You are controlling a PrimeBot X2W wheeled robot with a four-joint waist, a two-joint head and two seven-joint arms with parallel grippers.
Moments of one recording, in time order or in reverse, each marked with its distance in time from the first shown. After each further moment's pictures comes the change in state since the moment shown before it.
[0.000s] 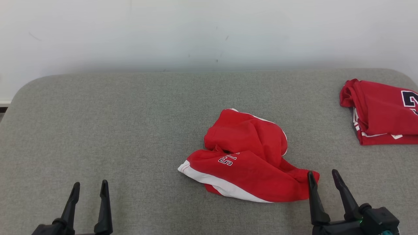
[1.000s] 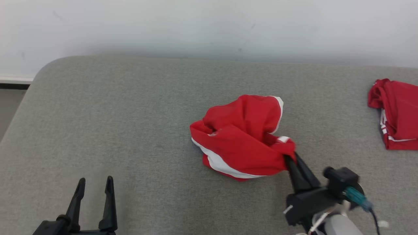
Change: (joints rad) left arm -0.010 0.000 -0.019 -0.004 -0.018 -0.002 0.000; right arm -0.296 -0.040 0.227 0.295 0.081 0.000 0.002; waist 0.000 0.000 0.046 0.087
